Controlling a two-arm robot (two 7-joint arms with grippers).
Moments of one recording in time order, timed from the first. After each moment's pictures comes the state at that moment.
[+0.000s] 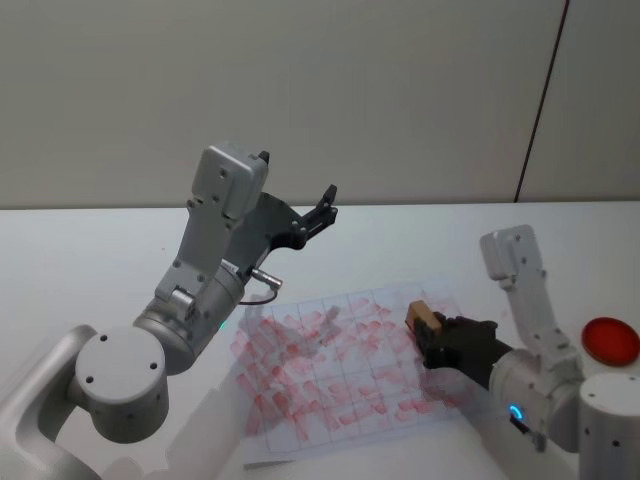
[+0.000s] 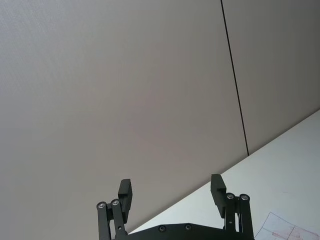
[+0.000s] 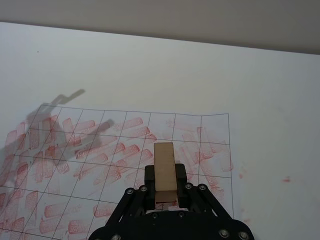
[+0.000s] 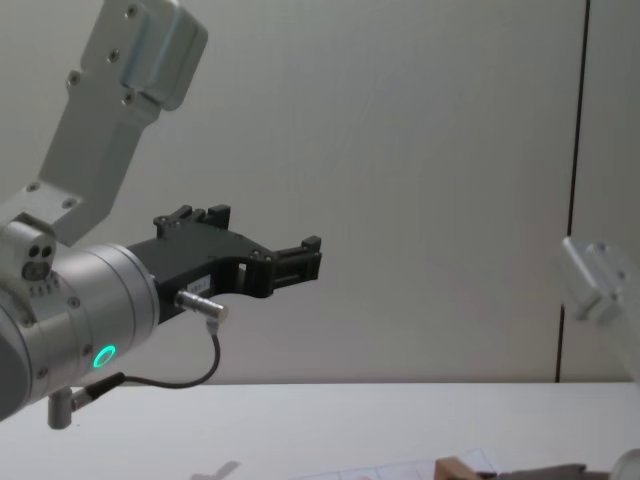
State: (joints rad) left arm -0.24 0.38 0.45 -1.63 -0.20 0.01 -0.01; right arm 0.07 0.13 -0.30 -1.58 0.18 0.51 0.15
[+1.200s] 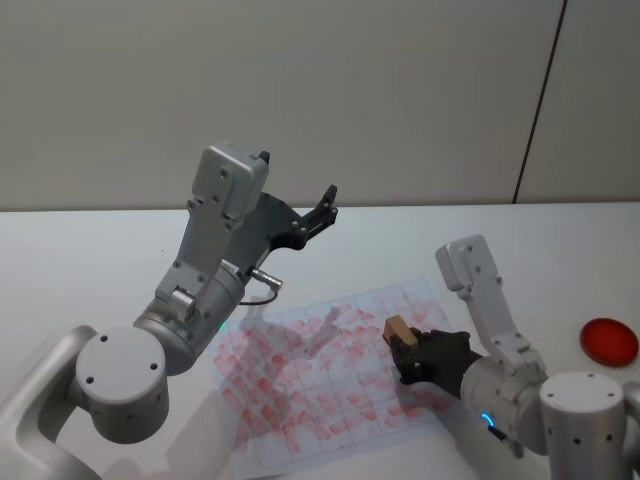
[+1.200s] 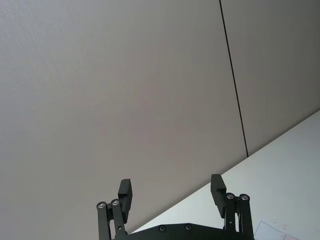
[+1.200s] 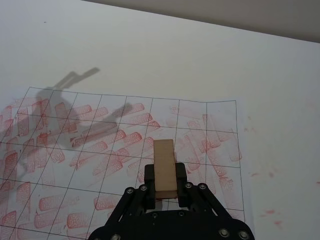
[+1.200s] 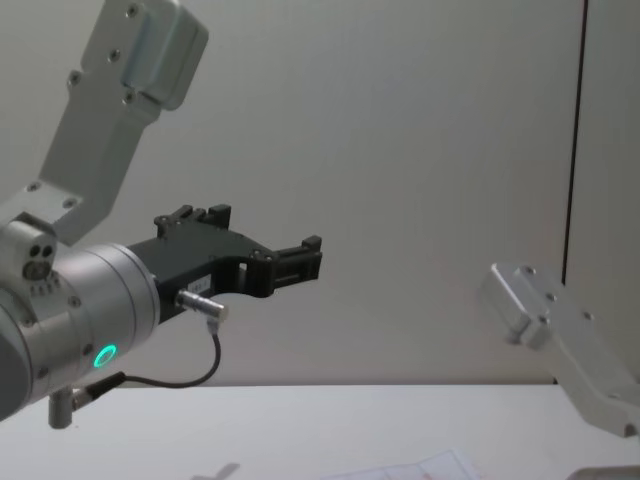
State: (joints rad) left arm -0.24 0.38 0.45 -1.63 -0.20 0.01 -0.01; right arm 0.10 0.09 -0.35 -1.55 0.08 0.58 0.17
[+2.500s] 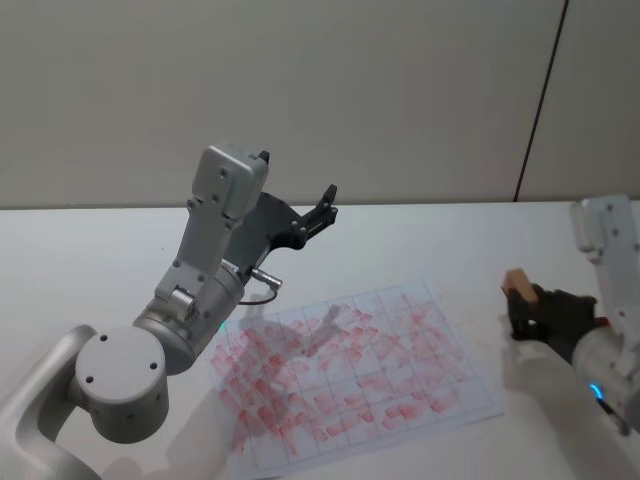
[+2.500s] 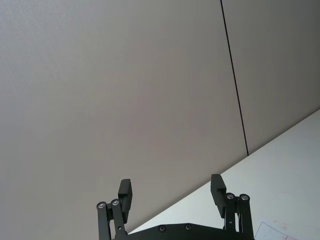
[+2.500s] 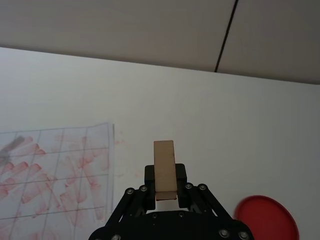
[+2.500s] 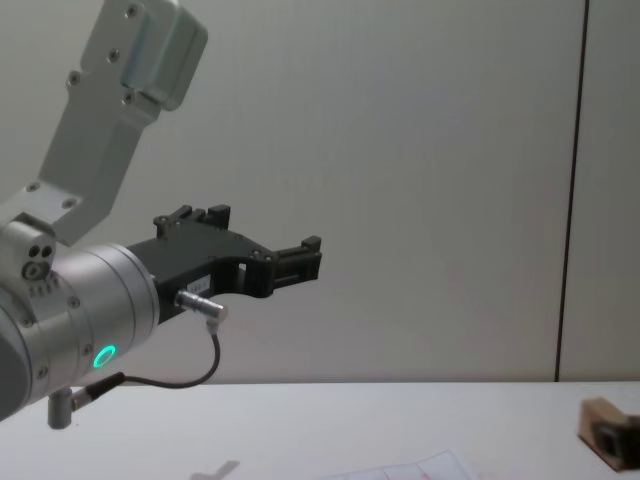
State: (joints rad) left arm -0.24 0.38 0.45 -1.63 -0.20 0.01 -0.01; right arm 0.02 0.20 -0.21 -1.75 0.17 0.60 -0.01
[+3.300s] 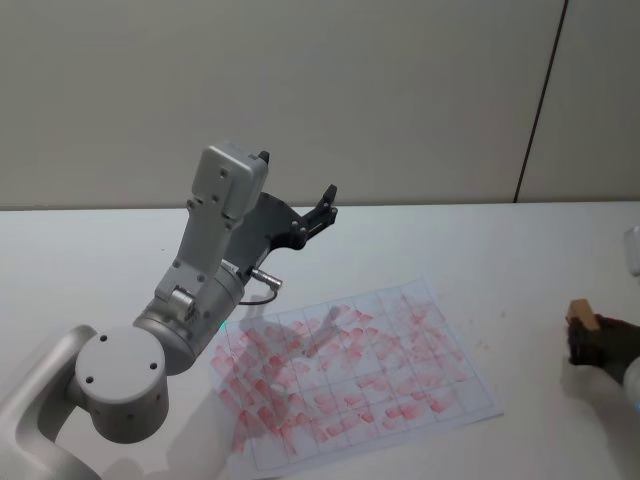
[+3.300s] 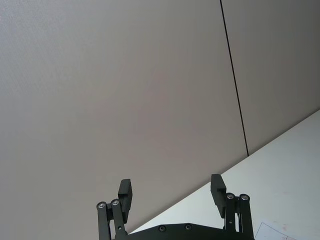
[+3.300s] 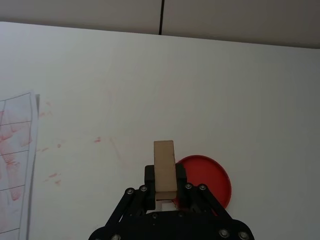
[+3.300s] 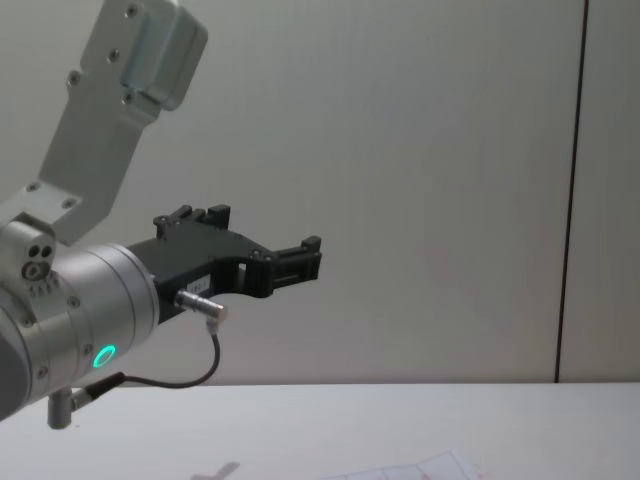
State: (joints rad) left arm -0.24 0.38 0.45 -1.63 -0.20 0.01 -0.01; right arm -0.02 0.24 -0.14 -1.72 0.19 0.63 -0.09
